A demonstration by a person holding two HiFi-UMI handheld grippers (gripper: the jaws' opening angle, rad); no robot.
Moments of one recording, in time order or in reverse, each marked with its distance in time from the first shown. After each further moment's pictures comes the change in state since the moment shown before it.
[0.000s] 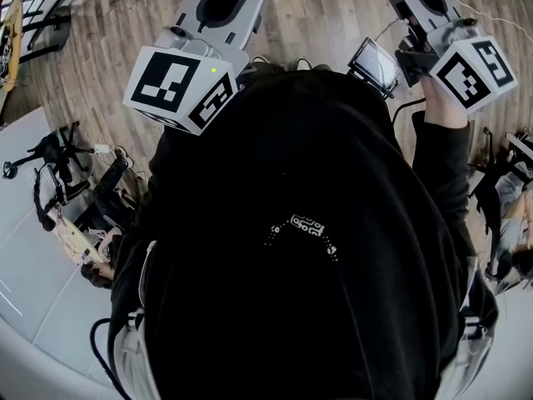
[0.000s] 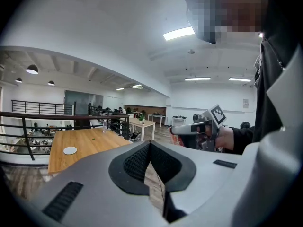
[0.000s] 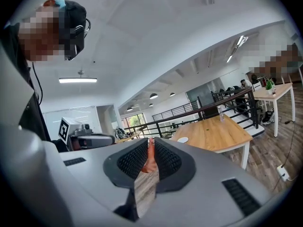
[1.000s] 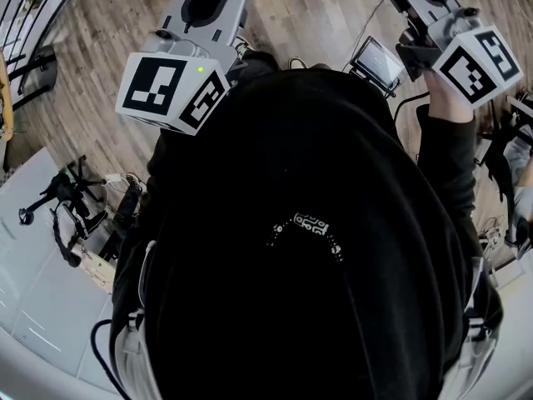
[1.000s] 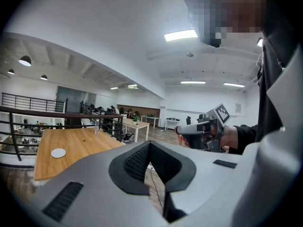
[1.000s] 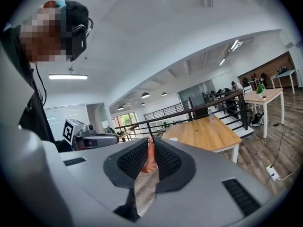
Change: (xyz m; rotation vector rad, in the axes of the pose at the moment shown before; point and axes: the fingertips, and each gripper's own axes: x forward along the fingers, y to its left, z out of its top) left arm 0.054 0.031 0.004 -0.027 -0.009 -0.107; right arm 0.005 -0.037 0.014 0.012 0.014 -0.112
